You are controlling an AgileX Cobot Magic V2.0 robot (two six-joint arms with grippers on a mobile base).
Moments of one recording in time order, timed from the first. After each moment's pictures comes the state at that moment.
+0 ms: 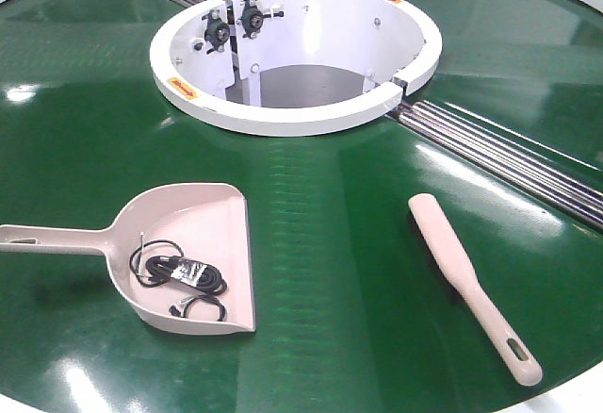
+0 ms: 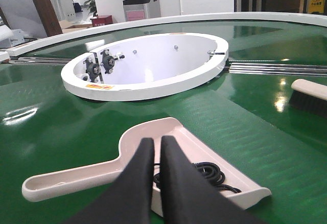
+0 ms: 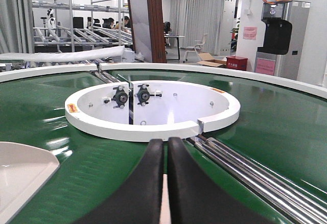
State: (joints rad) left arm -0.22 0.10 -0.19 -0.46 0.29 0.61; right arm 0.23 0.02 -0.22 0.01 0.22 -0.07
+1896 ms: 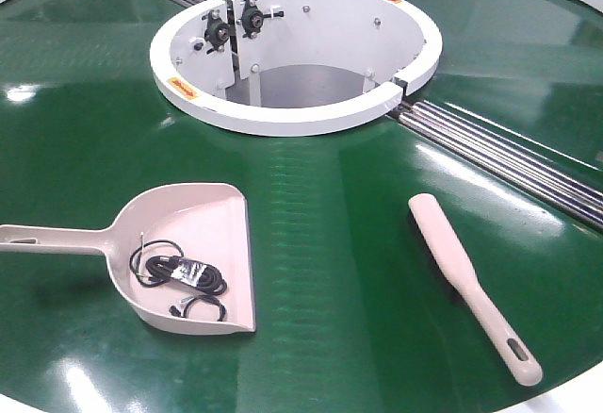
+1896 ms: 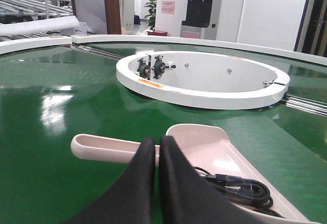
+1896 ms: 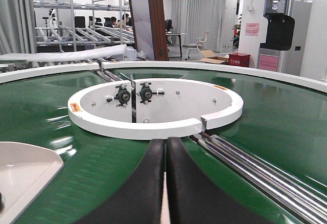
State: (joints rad) left arm -0.12 -0.01 0.03 0.03 0.07 -0.06; right arm 0.23 0.02 -0.22 0.03 0.22 -0.07
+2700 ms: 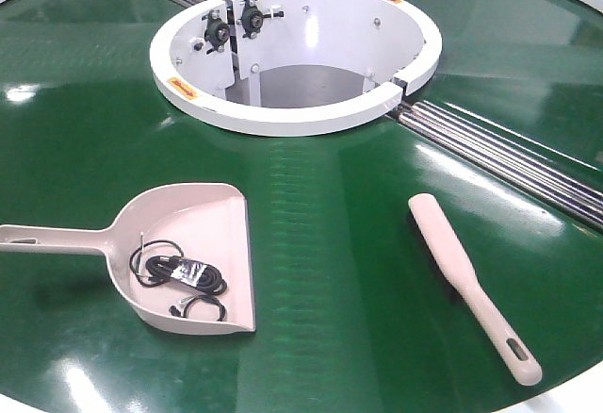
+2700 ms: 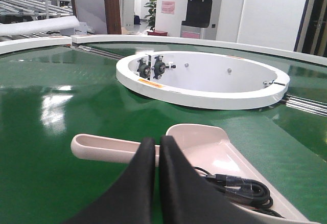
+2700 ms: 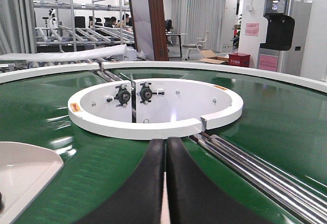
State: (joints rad) left arm -0.12 -0.01 0.03 0.03 0.07 -0.06; right arm 0.23 0.02 -0.22 0.03 0.22 -0.07
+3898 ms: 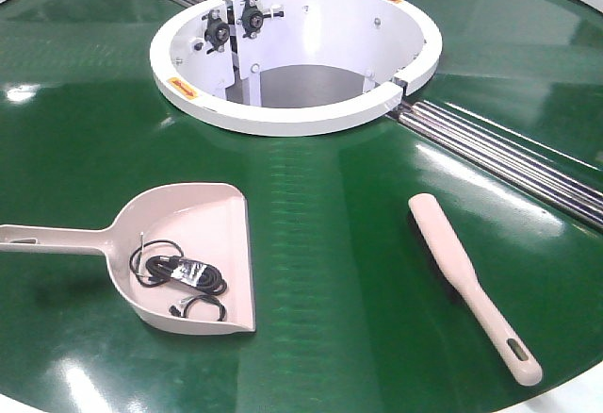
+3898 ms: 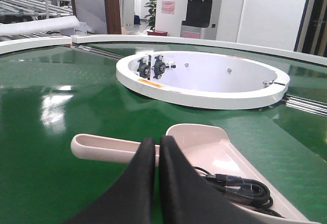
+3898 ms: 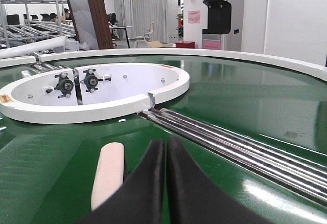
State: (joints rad) left arm -0.12 -0.01 0.03 0.03 0.07 -0.06; right arm 0.03 -0.01 0.03 -0.02 0.03 0.02
